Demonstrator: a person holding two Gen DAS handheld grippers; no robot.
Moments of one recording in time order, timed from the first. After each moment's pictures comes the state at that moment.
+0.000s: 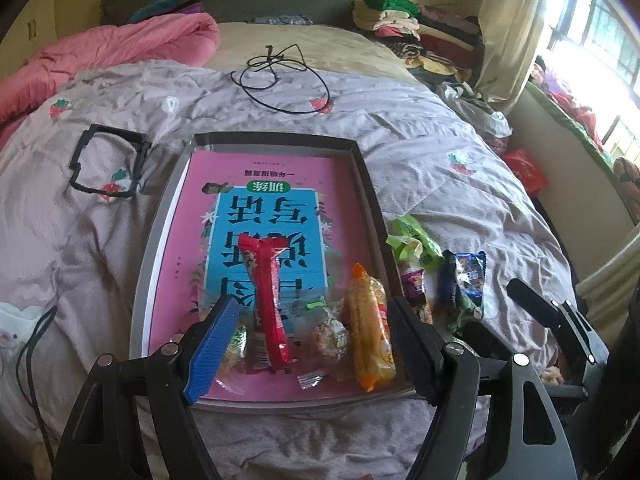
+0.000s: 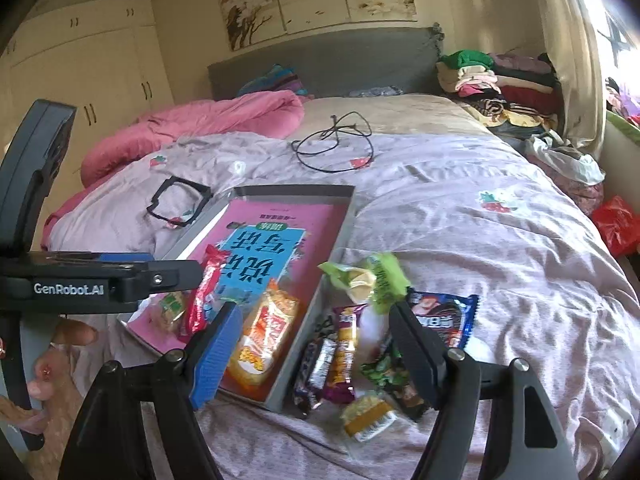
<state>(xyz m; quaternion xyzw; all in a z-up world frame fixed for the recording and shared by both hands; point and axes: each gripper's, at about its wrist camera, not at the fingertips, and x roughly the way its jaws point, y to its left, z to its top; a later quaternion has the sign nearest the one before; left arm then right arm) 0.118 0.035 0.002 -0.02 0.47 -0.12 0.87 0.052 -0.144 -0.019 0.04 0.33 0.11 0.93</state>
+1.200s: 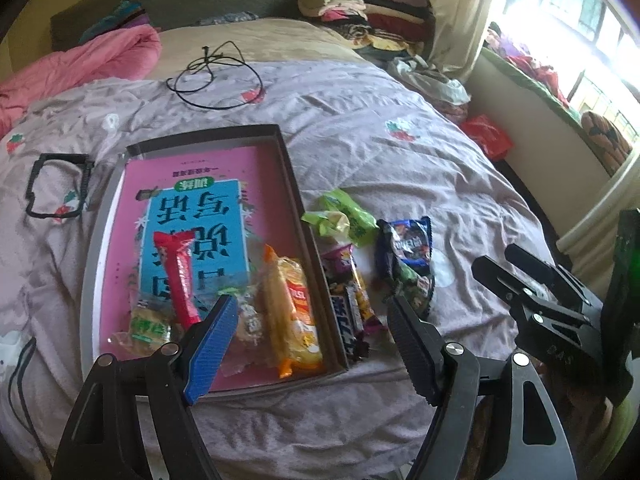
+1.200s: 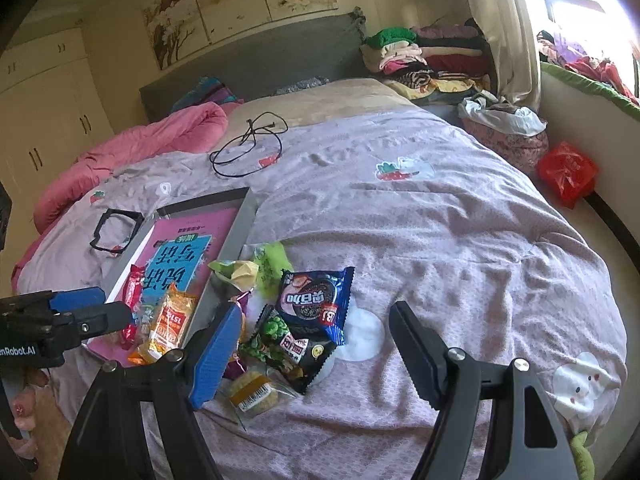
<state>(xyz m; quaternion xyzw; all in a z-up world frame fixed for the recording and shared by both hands) 0.095 -0.021 0.001 0.03 0.48 -0.20 0.86 0.036 -0.233 -0.024 0.11 0.36 0.02 0.93</state>
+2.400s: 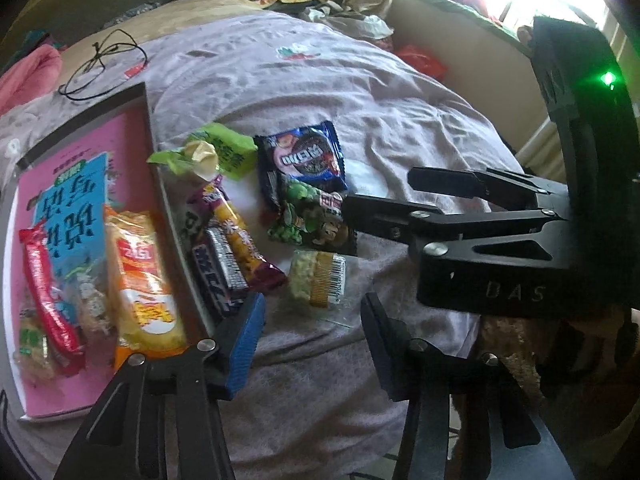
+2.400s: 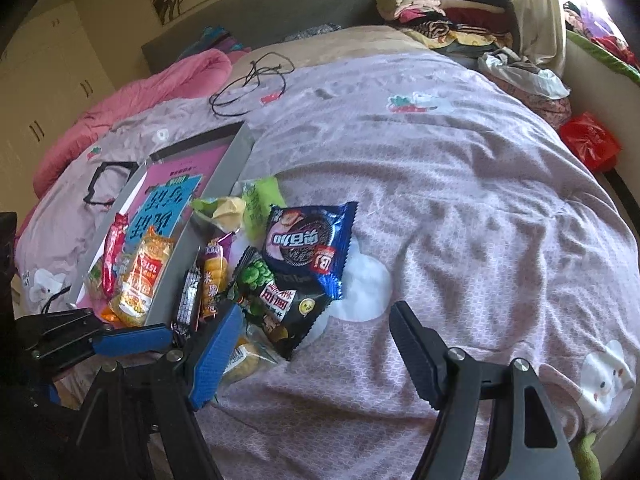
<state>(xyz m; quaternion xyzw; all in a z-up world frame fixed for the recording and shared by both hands) 0.067 -0.095 -0.066 0.11 0.51 -0.32 0.79 0.059 -0.231 -0.070 0.10 0.45 0.06 0.88</state>
